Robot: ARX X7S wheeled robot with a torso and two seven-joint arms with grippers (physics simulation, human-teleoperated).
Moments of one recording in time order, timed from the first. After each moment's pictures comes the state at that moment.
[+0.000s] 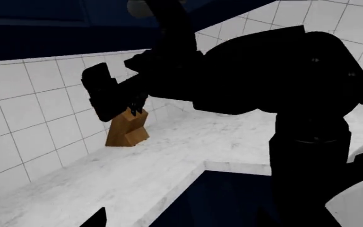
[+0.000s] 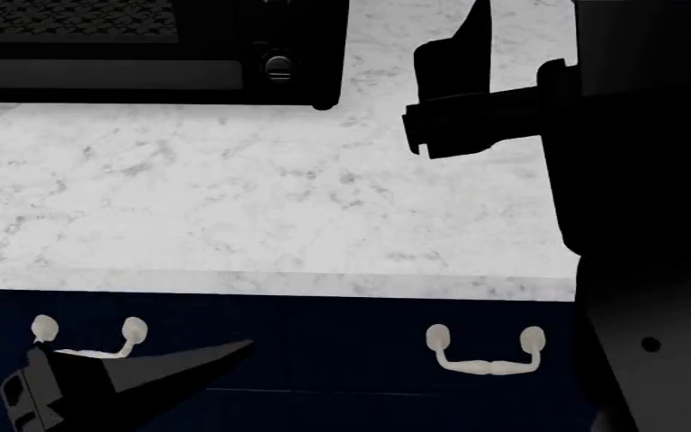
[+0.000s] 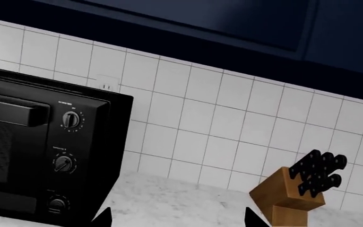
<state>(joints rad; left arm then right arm) -1.06 -0.82 1.21 1.02 -1.06 -0.30 -0.63 1.09 0.27 -0.06 -0.69 0.34 1.52 0.17</state>
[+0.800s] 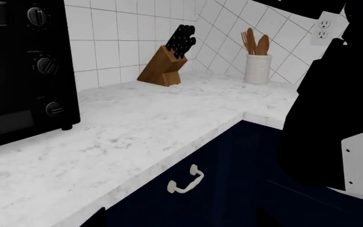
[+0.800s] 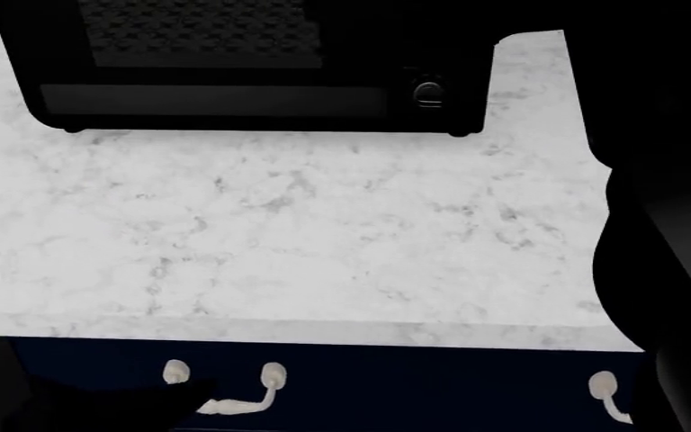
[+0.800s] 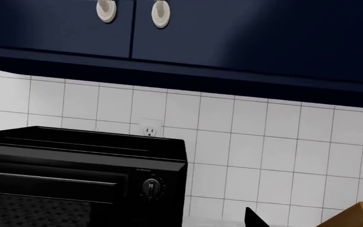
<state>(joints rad) -1.30 -0.97 1.76 0.90 -1.17 0.15 -0.63 1.27 0.23 0.03 -0.60 0.47 1.54 0.24</state>
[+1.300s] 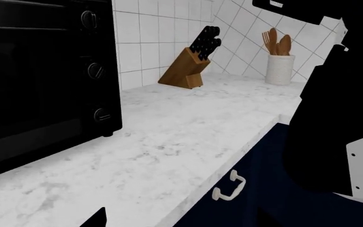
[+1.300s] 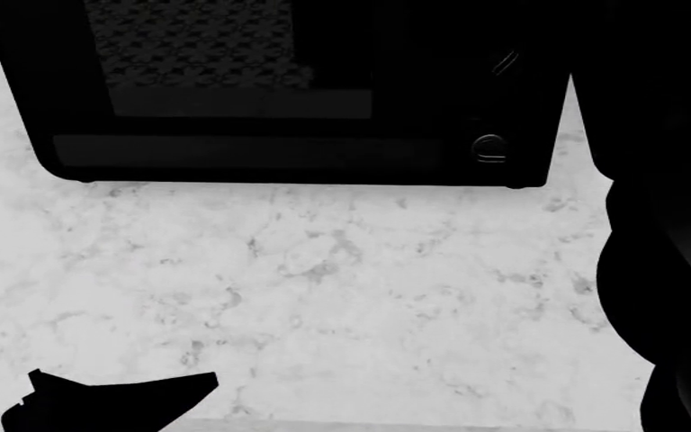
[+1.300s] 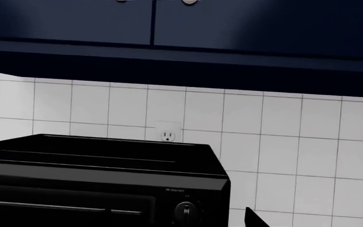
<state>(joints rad) -1.31 -0.97 1.76 0.89 -1.16 0.15 -0.62 1.24 0.23 0.08 -0.60 0.54 1.51 0.27</state>
